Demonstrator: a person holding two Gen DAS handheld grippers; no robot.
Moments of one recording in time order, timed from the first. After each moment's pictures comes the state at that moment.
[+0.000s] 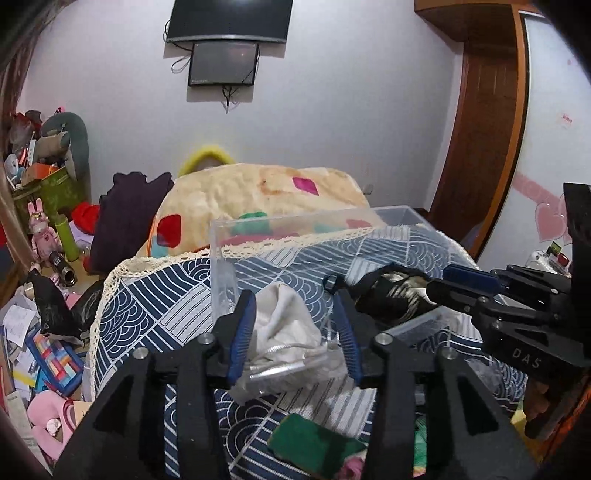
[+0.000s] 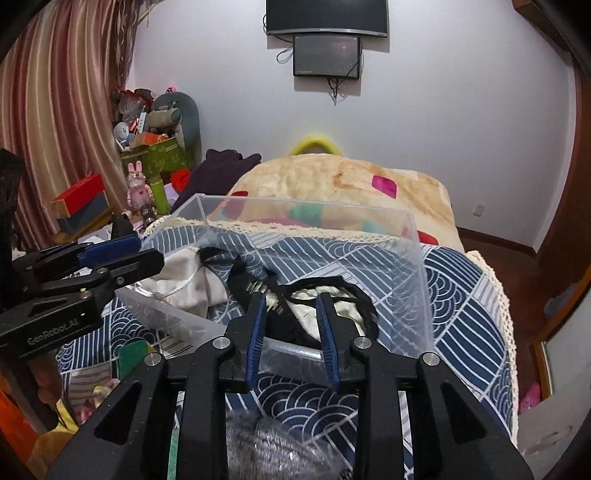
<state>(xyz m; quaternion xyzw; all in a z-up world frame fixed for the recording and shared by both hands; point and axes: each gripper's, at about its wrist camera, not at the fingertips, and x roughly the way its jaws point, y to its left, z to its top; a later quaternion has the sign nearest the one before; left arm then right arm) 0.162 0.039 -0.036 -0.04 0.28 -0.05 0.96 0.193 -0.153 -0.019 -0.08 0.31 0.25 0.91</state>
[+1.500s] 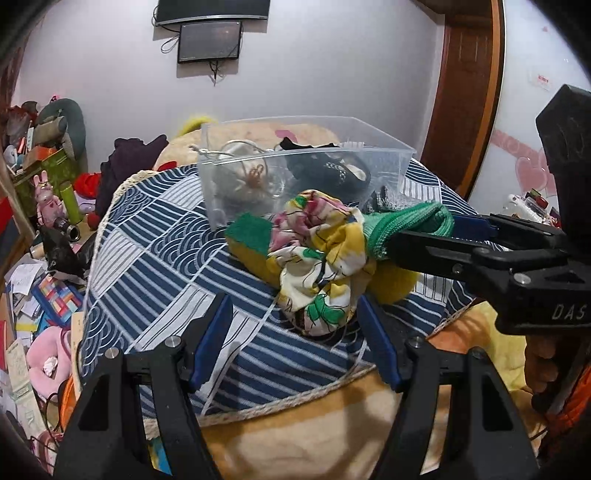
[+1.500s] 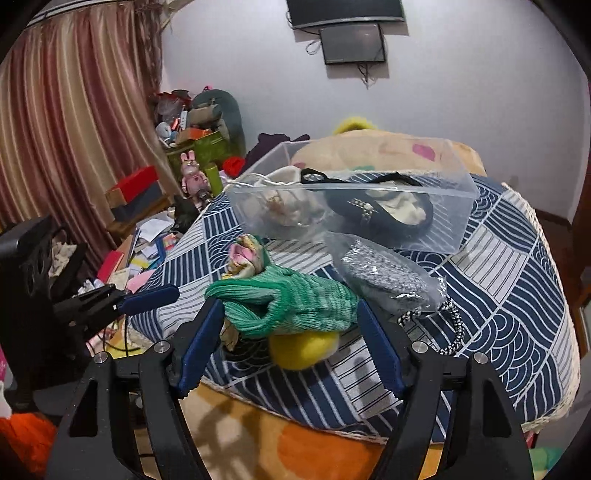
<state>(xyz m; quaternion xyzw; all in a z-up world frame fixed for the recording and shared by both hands) 0.037 0.001 -0.098 -0.02 0.33 -0.07 0.94 0.095 -0.159 -0.064 -0.02 0.34 0.32 0.88</state>
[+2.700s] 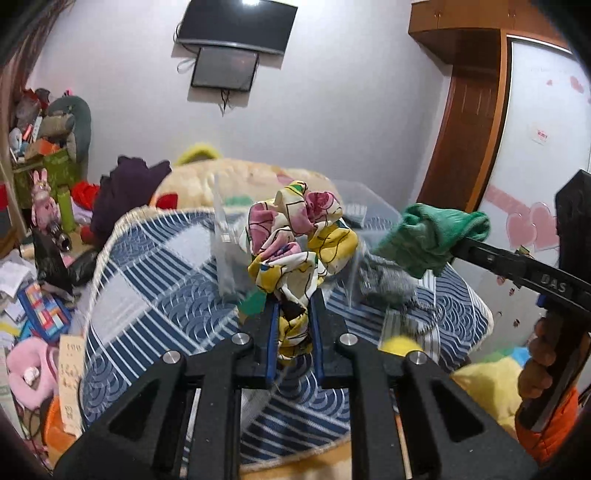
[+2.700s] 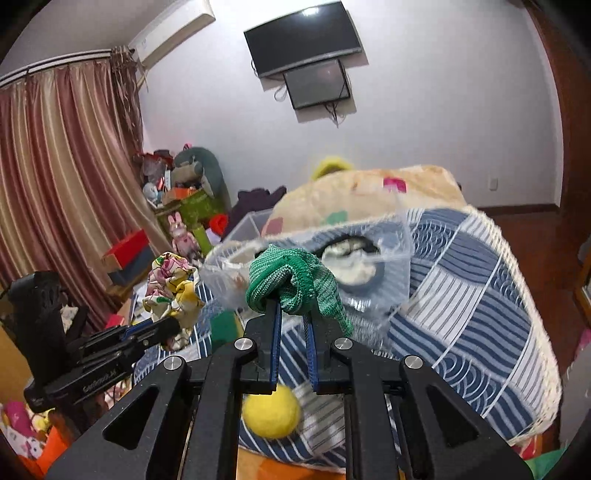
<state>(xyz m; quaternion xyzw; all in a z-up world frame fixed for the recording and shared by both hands) 0.051 0.029 -0.052 -0.09 0.25 -0.07 0.96 0.103 -0.209 -0.014 0.06 0.27 0.30 0.92</state>
